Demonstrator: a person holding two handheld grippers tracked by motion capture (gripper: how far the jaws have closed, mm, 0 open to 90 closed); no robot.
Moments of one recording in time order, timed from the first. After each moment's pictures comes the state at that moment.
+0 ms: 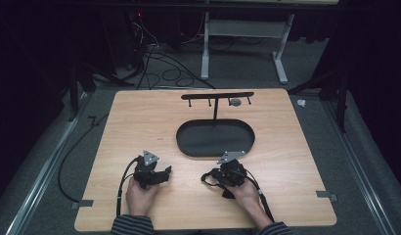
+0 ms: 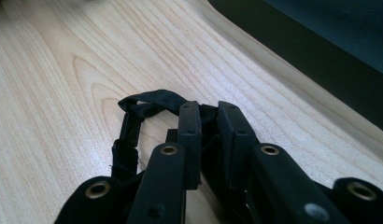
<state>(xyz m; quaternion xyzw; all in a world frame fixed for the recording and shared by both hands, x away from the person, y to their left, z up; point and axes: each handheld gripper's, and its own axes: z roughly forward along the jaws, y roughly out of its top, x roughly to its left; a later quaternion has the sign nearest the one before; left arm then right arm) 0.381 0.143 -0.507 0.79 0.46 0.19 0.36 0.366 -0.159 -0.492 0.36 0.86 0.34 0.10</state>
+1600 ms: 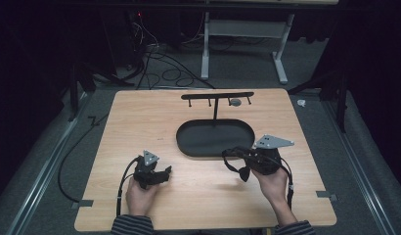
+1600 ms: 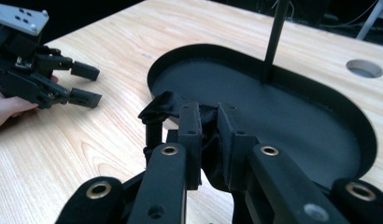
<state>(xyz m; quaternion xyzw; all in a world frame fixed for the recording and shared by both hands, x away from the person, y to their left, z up) 0.381 0.143 -0.507 0.79 0.46 0.19 0.36 0.348 -0.232 -0.401 0.39 0.78 0.45 0.19</state>
